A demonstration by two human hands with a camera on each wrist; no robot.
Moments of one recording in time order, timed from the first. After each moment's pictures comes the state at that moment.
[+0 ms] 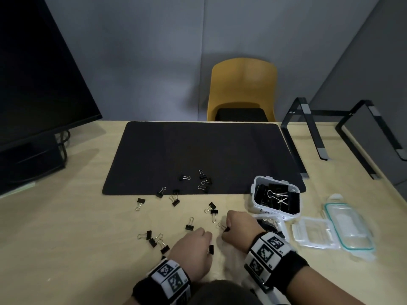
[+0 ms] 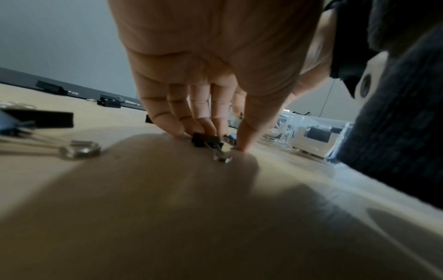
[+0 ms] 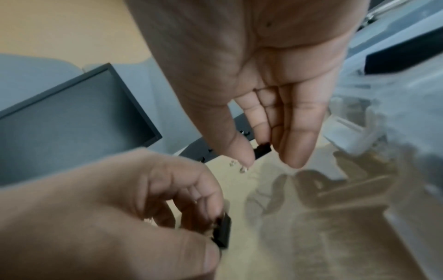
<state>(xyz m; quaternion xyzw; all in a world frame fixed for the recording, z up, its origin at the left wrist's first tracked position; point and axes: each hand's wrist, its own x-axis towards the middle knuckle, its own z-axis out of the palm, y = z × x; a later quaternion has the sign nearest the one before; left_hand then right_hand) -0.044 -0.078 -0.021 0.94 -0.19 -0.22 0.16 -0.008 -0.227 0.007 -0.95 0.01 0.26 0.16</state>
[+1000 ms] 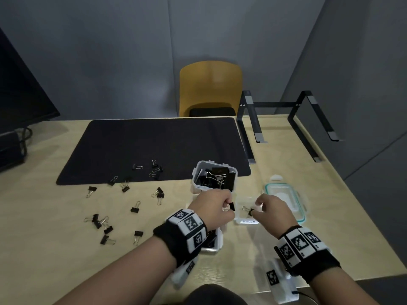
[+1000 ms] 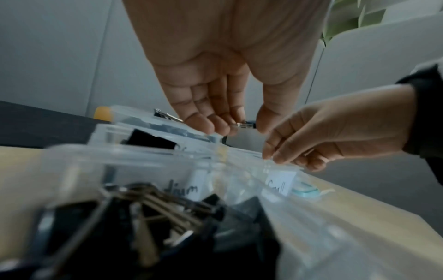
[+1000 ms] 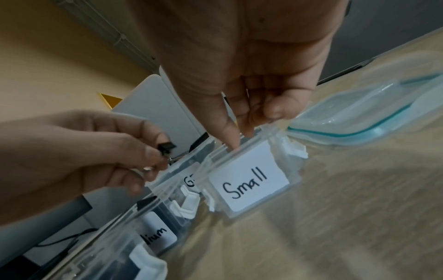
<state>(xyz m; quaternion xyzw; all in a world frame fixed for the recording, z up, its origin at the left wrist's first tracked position) -0.035 -0.258 0.022 0.92 -0.22 -0.16 0.30 -0.065 -0.441 0.006 -0.96 0.14 0.09 0.24</state>
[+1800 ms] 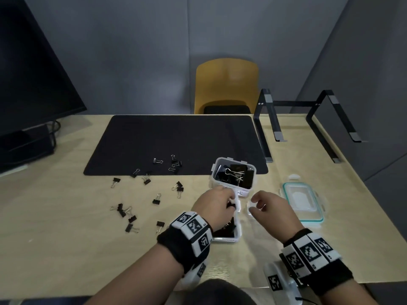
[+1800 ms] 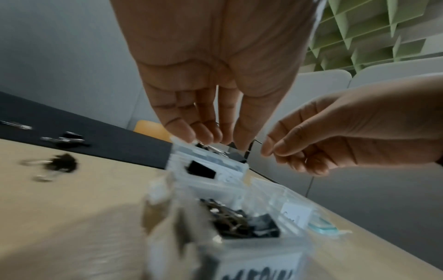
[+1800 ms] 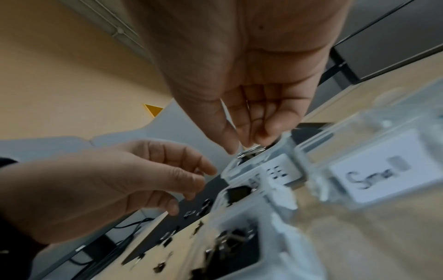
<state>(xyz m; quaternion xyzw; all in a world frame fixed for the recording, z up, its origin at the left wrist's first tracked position) -0.050 -0.220 0.031 0.93 -0.18 -0.12 0.28 -0.078 -0.388 0.034 -0.96 0.05 0.07 0.28</state>
